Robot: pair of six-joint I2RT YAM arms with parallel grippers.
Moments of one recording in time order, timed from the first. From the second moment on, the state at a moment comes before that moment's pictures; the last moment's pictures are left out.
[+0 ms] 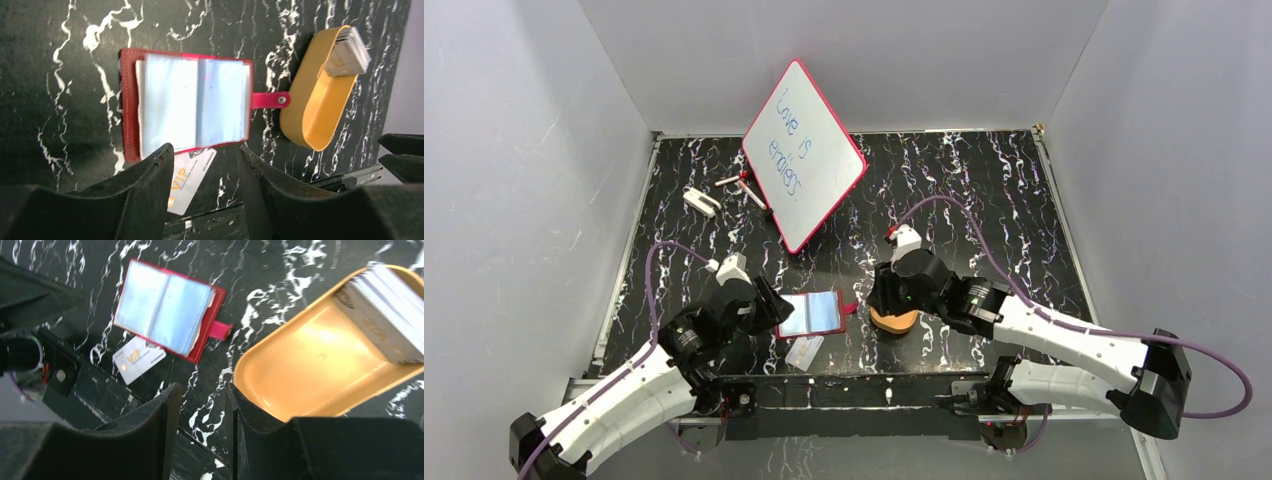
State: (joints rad) left arm -0.78 0.60 0.43 -0.53 -0.23 -1.02; right arm 1.05 1.00 0.76 -0.42 0.18 0.60
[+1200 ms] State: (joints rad) left arm -0.82 0.34 0.44 -0.94 -0.32 -1.42; right arm 1.50 1.75 0.94 0.04 0.43 0.64
